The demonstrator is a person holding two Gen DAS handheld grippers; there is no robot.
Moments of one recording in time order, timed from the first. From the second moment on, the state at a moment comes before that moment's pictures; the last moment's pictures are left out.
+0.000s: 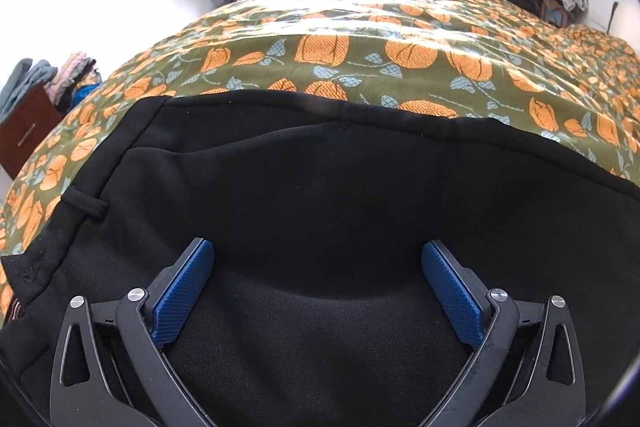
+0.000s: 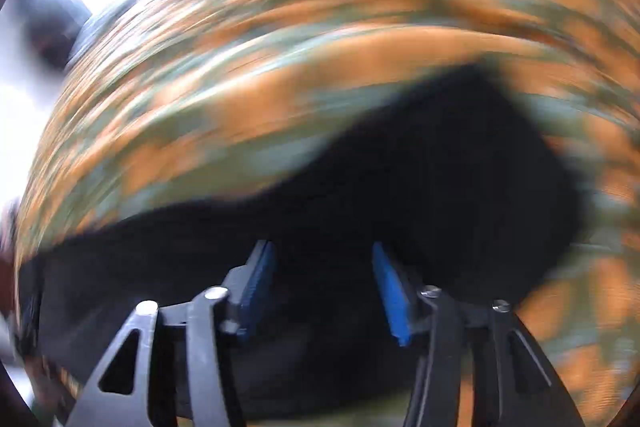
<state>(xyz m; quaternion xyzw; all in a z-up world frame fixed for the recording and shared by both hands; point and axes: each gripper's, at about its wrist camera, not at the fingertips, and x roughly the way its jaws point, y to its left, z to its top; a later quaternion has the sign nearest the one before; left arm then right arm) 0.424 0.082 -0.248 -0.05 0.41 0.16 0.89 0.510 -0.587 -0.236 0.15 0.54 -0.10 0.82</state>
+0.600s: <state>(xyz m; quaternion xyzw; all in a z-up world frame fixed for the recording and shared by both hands) 0.434 0.084 -0.250 -0.04 0.42 0.17 0.89 0.427 -0.680 -0.189 0.13 0.52 -0.19 0.82</state>
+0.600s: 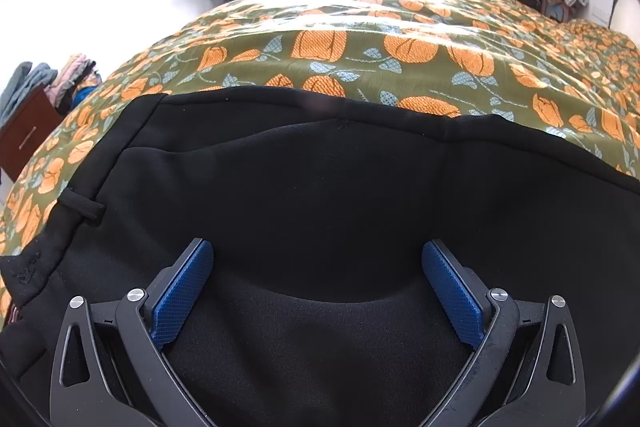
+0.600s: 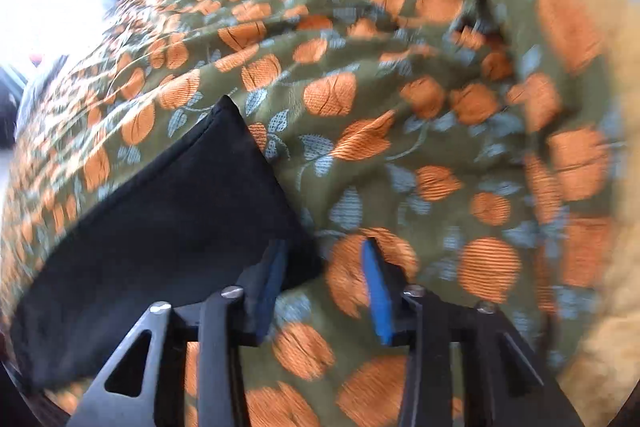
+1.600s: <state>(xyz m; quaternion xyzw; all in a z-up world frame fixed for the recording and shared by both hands) 0.146 0.027 -0.123 -0.10 0.42 -0.02 0.90 0.149 -0.317 -0.104 0.14 0.43 0.06 0.89</state>
